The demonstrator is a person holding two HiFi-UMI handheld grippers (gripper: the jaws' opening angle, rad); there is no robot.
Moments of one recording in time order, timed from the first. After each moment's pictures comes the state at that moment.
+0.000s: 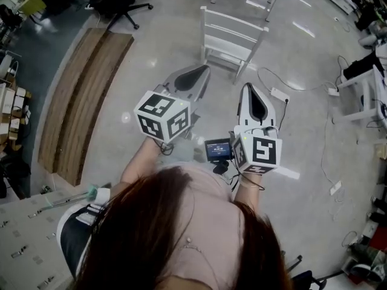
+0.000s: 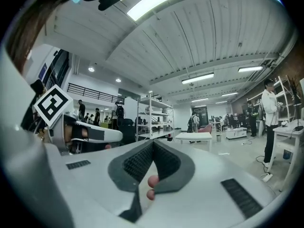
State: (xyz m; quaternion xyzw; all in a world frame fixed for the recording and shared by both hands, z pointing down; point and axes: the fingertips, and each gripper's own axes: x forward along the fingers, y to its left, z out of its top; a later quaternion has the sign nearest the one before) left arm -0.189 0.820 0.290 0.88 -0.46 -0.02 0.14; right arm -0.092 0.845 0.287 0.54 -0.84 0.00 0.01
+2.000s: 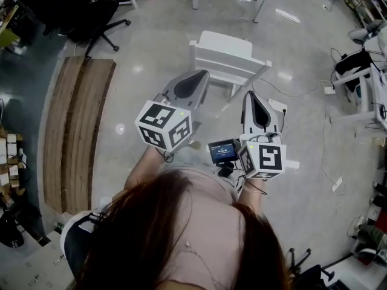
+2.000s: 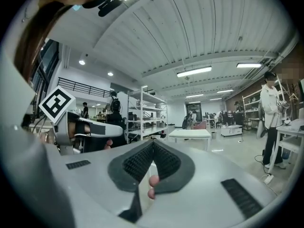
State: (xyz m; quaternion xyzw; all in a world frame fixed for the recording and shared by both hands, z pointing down) left arm -0.227 0.548 0.301 0.90 -0.41 -0.03 0.16; right arm -0.124 0.590 0.306 0.58 -0.82 0.02 0.03
